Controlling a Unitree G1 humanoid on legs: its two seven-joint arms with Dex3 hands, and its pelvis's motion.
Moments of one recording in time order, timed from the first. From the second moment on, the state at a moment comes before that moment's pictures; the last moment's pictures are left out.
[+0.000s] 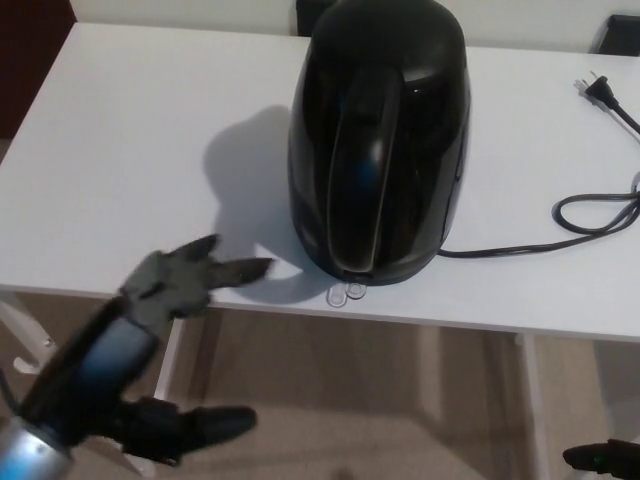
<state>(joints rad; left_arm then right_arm) 0.24 0.54 -0.12 -0.39 0.16 -0.34 -0.24 -0.01 -0.41 0.04 0.89 -0.13 -0.21 0.21</state>
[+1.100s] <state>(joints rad) -0.08 0.65 -0.38 -0.23 0.67 -0.53 -0.16 -0.03 -0.41 0.03 0.89 -0.13 -0.22 0.22</state>
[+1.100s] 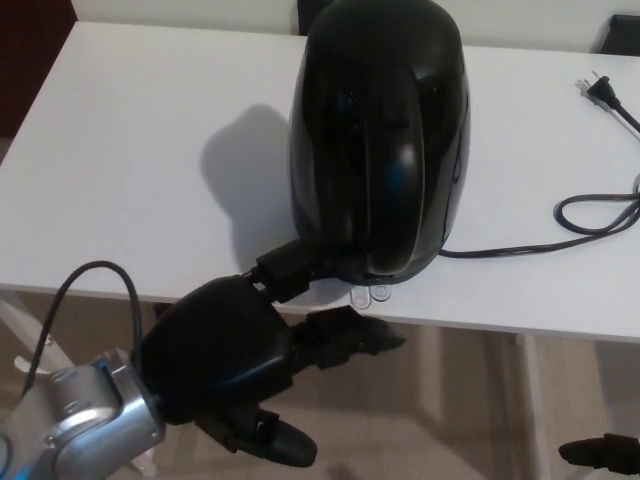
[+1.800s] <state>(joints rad) -0.10 0.66 -0.39 -0.20 0.82 -0.62 -0.08 -0.03 -0.42 0.03 0.89 -0.13 -0.23 0.23</state>
